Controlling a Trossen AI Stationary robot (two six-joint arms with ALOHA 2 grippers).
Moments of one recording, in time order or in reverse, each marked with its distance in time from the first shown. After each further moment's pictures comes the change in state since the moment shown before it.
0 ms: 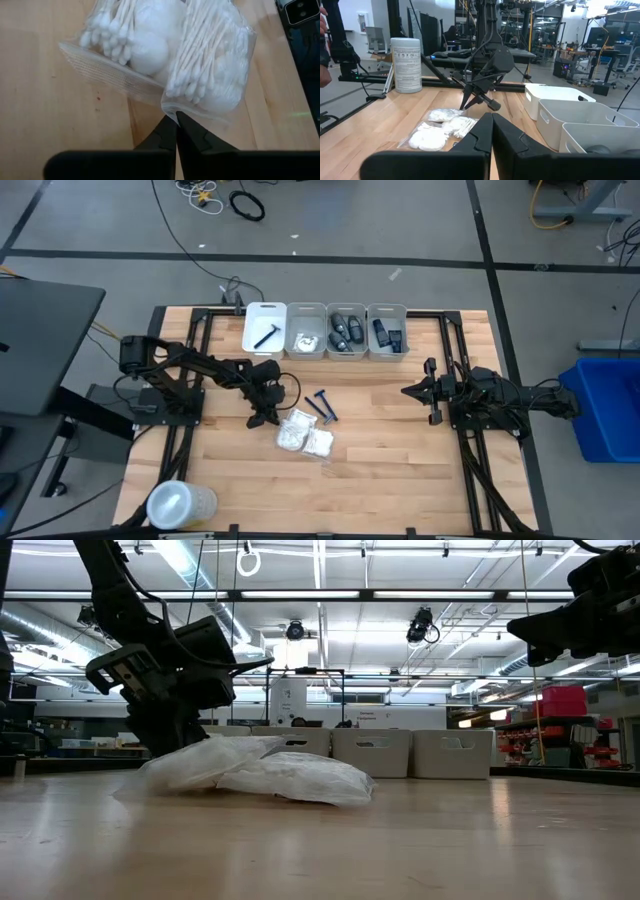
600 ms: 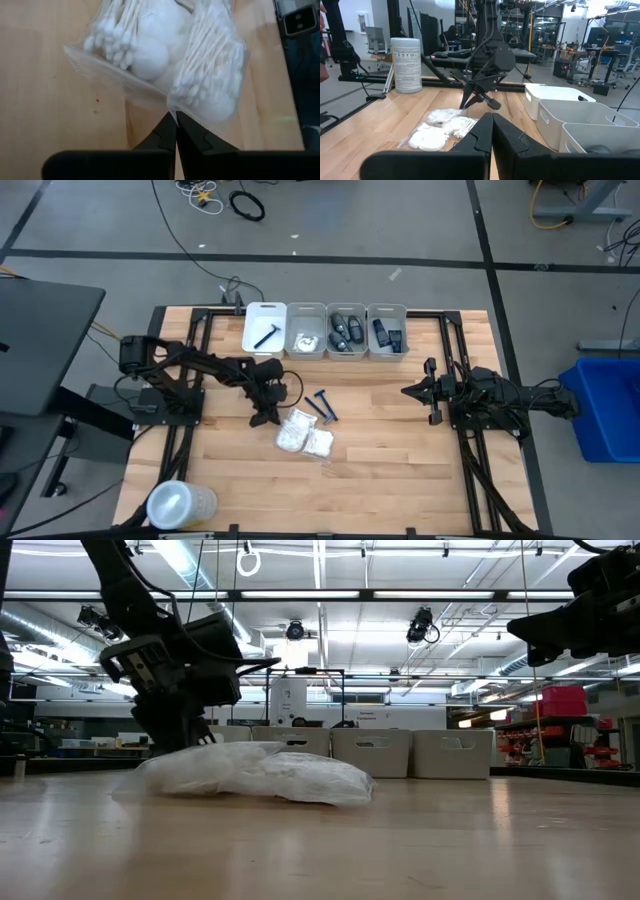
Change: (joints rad) left arm 0.000 -0.002 0.055 -0.093 0.003 -0.058; right arm 0.000 0.000 0.000 0.000 0.000 0.000
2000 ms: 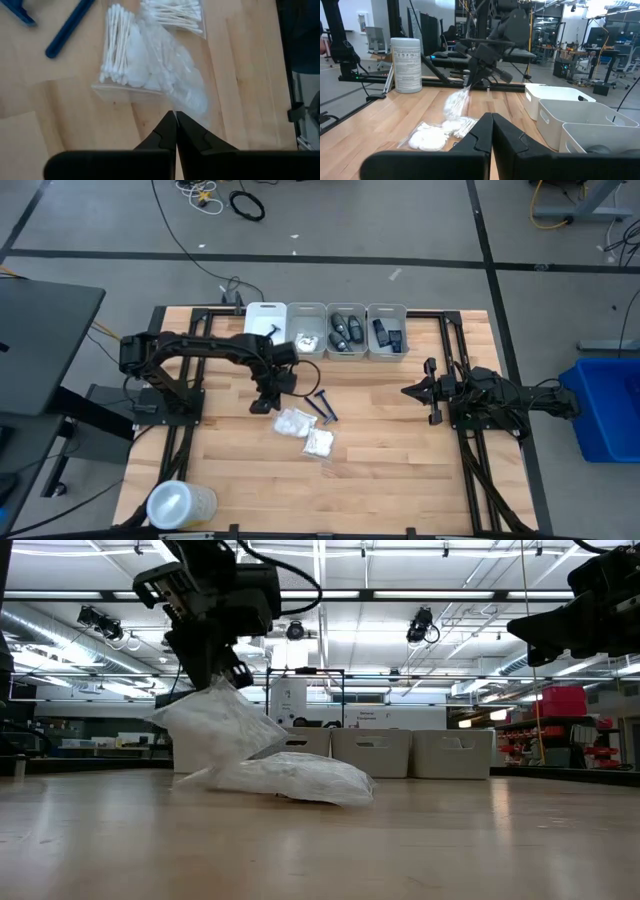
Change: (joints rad) left arm 0.000 0.000 0.527 -0.830 -0.142 0.355; right arm 0.000 0.000 0.000 0.000 0.000 0.000
